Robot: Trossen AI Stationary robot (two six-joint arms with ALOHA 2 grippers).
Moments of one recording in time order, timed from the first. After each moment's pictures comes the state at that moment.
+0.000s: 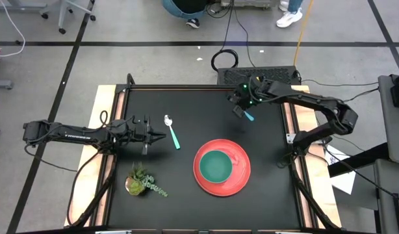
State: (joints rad) left arm 0.13 0.70 0.02 0.64 0.12 0.05; right arm -0.57 1.41 1.06 -0.66 -0.04 0.08
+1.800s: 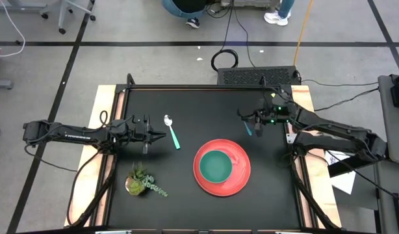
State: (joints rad) left arm 0.13 0.71 0.02 0.65 0.10 0.04; right arm -0.55 0.79 0.43 -0.10 -0.37 0.14
